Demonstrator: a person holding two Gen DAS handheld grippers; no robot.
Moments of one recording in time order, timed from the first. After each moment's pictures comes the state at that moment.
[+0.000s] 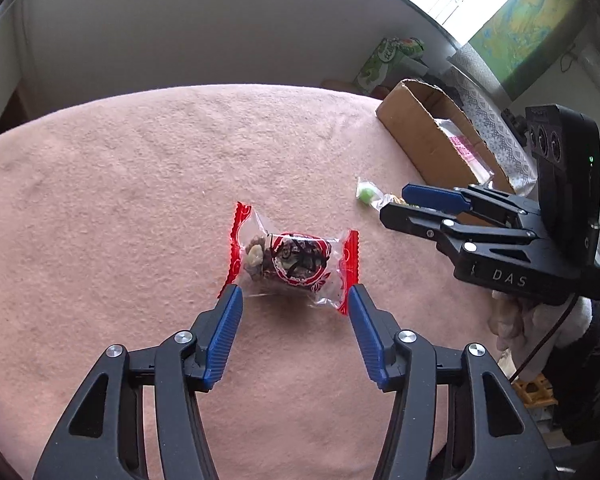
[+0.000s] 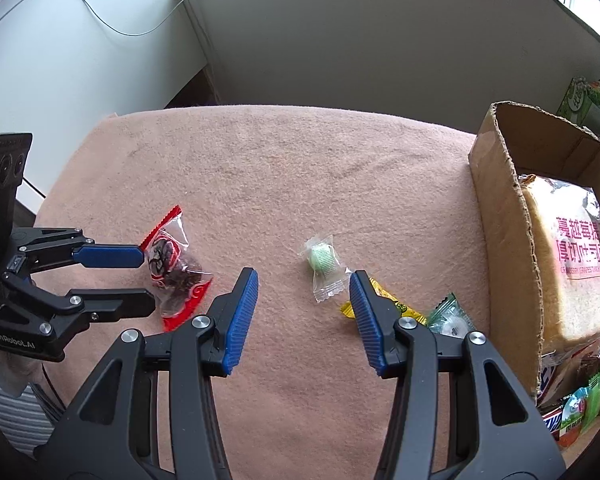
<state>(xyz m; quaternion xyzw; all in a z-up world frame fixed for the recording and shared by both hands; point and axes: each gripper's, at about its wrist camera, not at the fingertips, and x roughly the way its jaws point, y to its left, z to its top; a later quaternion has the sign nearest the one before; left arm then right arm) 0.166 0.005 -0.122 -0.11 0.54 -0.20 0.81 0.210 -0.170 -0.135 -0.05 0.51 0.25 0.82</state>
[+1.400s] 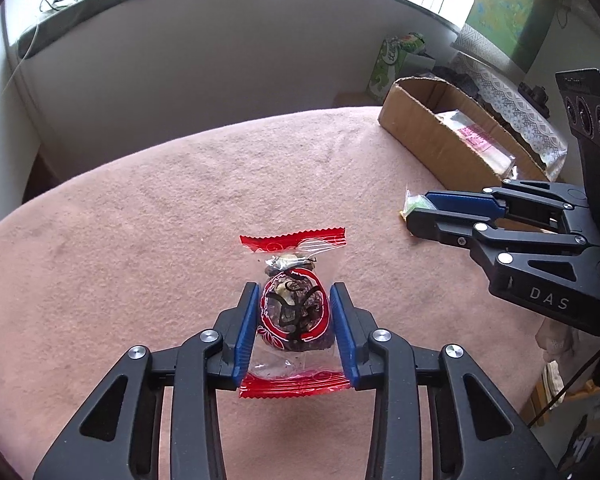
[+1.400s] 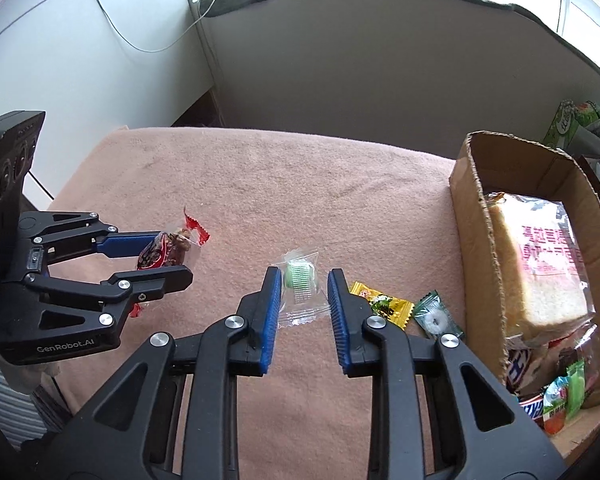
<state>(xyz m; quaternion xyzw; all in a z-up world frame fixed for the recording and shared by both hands) 0.156 -0.032 -0.102 0.00 0.49 -0.16 0.86 0.173 -0.191 -0.099 -0.06 0.46 0.25 0.85</state>
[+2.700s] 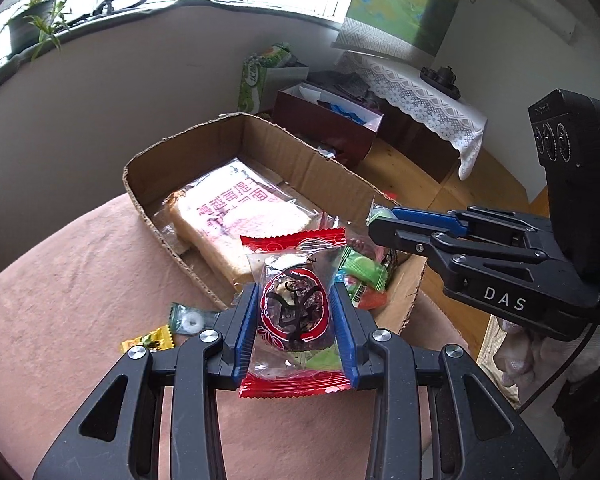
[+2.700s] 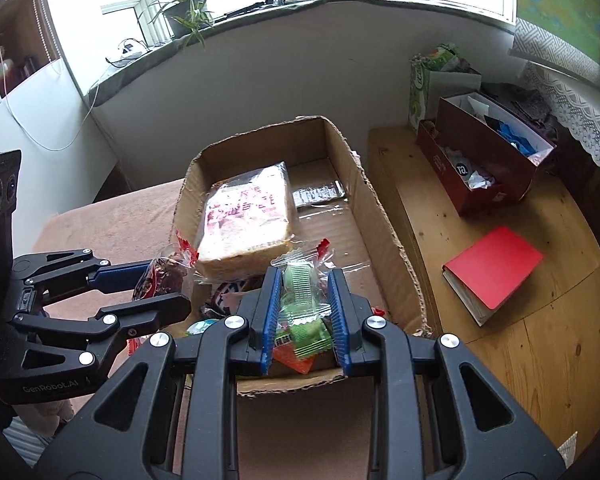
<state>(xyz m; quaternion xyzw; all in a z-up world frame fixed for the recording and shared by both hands) 0.180 -0.247 -0.062 0.02 0.44 -0.31 0.84 0.162 -0.412 -0.073 0.05 0.44 0.10 0.89</state>
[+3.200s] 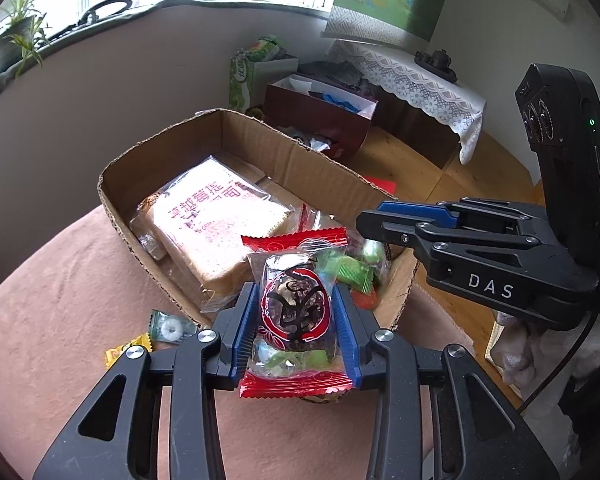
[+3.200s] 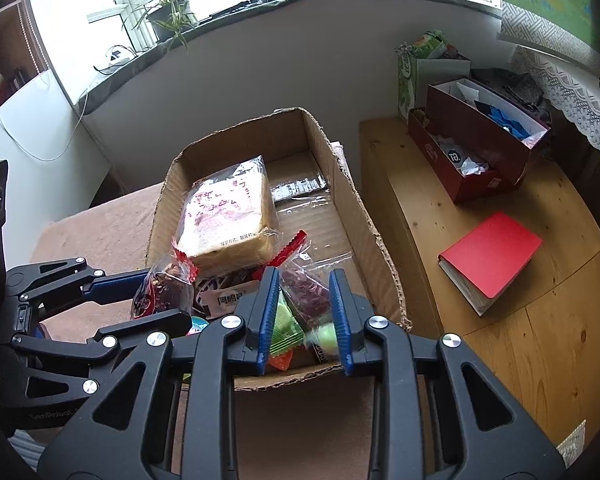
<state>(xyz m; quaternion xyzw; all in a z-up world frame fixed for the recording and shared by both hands) 0.175 -0.270 -0.066 0.05 0.44 -0.31 0.84 0.163 -0.426 -0.081 0.07 0.44 0.09 0.89</state>
